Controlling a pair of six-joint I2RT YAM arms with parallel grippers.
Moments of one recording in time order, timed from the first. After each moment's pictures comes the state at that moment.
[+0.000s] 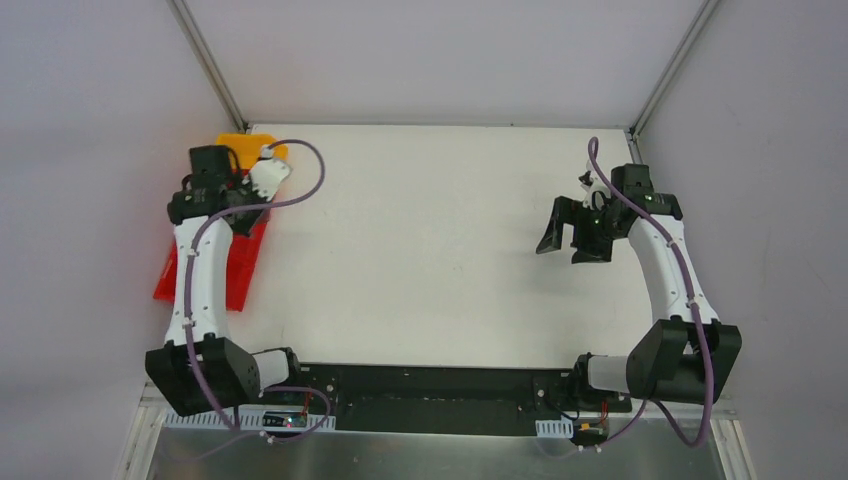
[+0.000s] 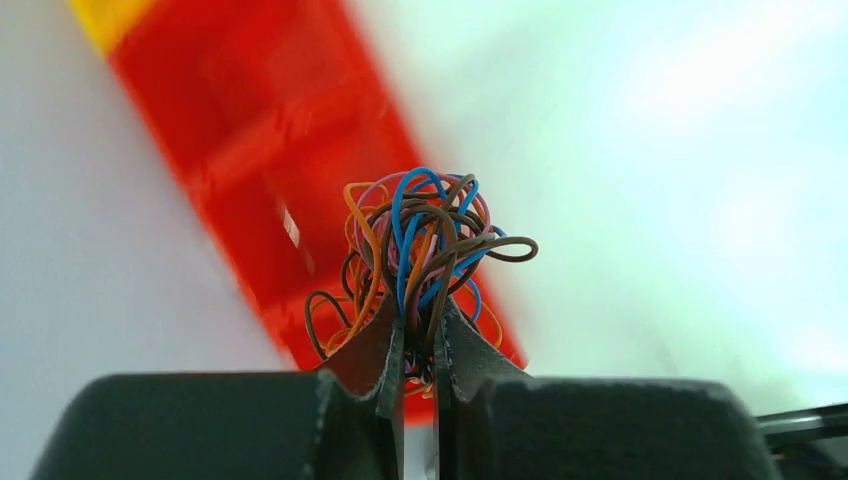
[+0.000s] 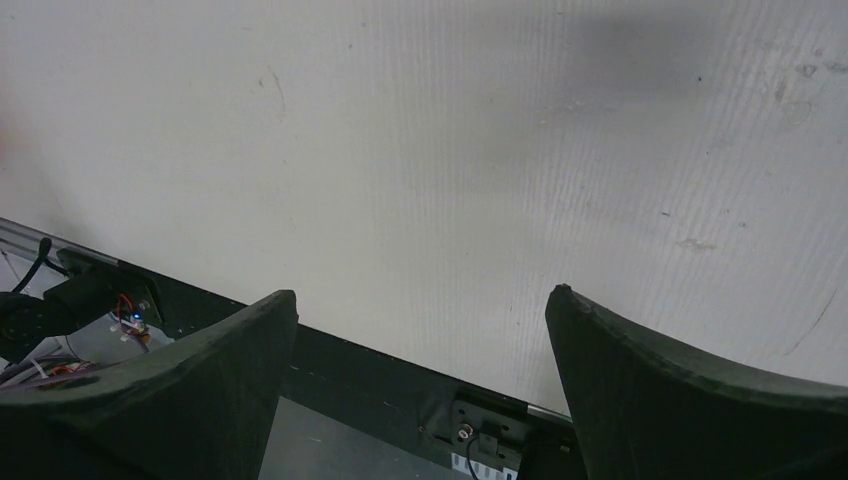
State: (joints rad) left arm 0.34 1.23 1.20 -0.92 0.08 0.86; right arm -0.06 1.30 1.14 -1.06 -0.42 0.07
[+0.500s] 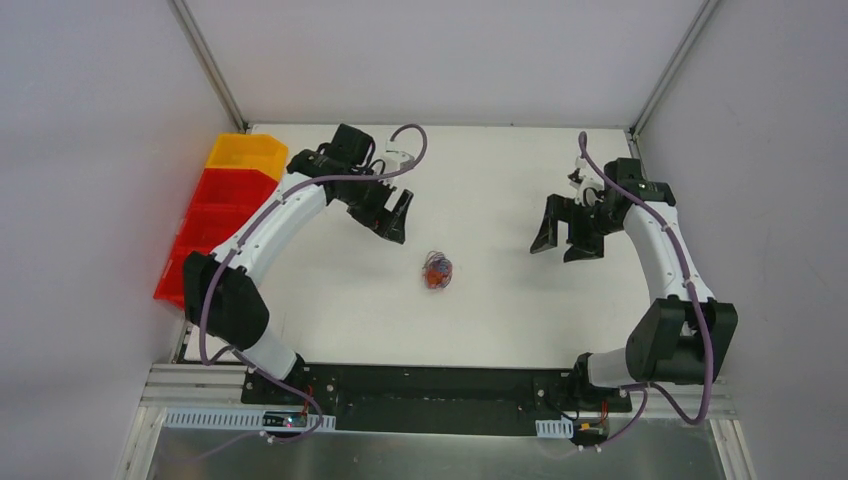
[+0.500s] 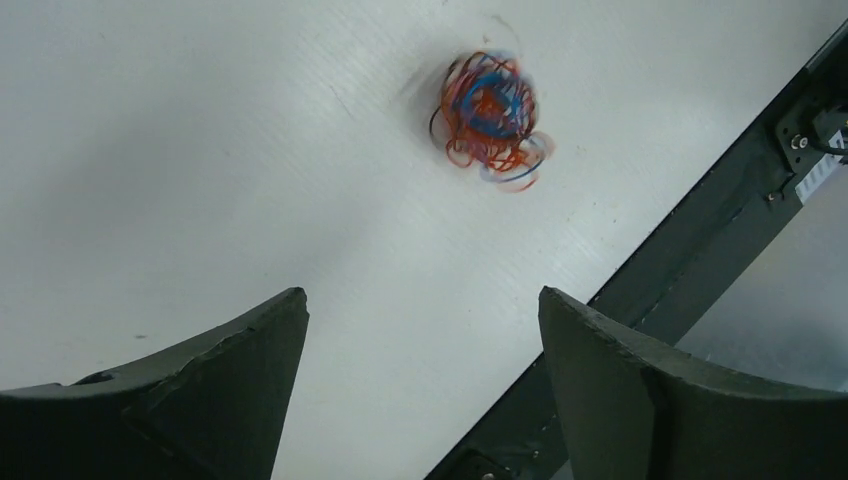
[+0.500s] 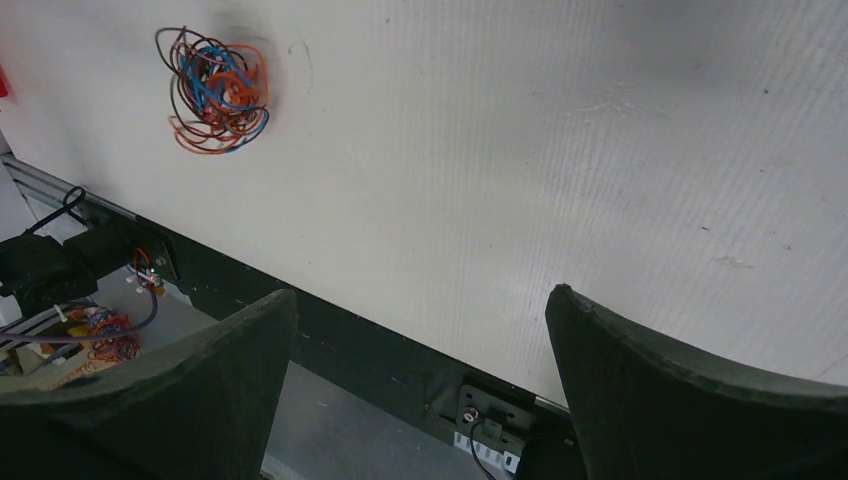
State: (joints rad) left arm -0.44 1.56 1.52 -0.98 0.43 0.17; right arm -0.05 1.39 1.22 -1.12 -0.50 0.01
